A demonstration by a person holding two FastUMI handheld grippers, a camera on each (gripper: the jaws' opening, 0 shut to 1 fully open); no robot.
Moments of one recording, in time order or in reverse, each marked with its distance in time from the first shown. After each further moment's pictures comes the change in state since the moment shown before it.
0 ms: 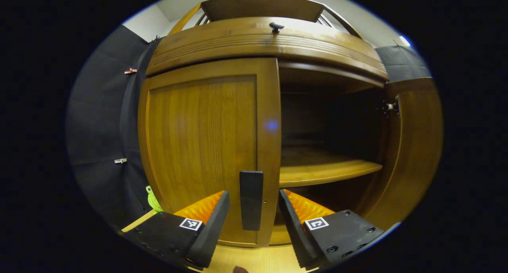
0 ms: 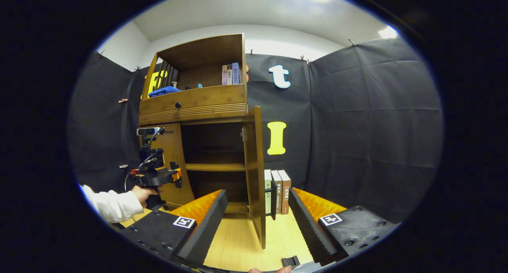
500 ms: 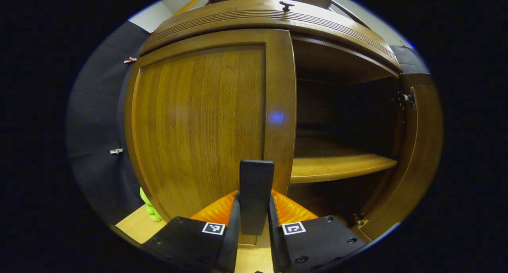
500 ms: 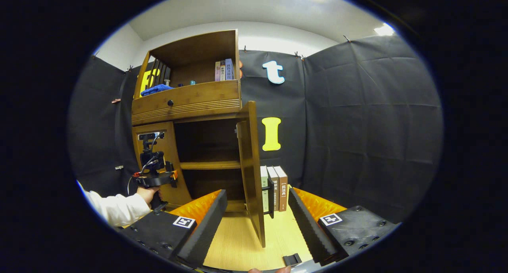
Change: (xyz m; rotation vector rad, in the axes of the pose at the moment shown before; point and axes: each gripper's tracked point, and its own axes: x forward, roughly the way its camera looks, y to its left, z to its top) left arm 0.031 0.003 -0.019 -0.012 0.061 -0.004; right arm 0.010 -0.008 -0.008 0.031 0.041 -0.057
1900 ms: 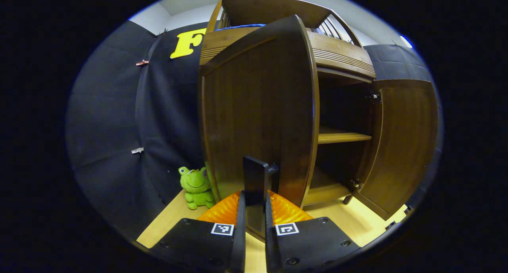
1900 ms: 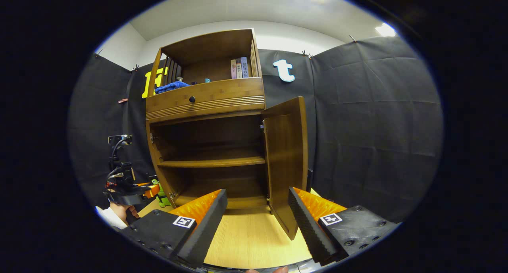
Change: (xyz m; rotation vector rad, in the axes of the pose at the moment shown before) left arm -0.006 0.001 0.012 0.031 0.026 -0.020; right arm -0.028 0.106 -0.017 0.017 0.007 0.044
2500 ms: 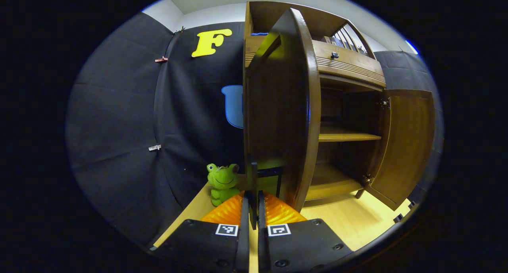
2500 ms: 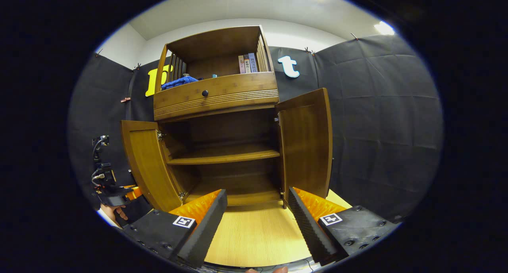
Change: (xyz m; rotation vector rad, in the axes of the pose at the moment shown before) left arm -0.001 0.014 0.000 -0.025 -0.015 0.041; right arm -0.008 0.053 -0.023 0.025 0.021 0.002
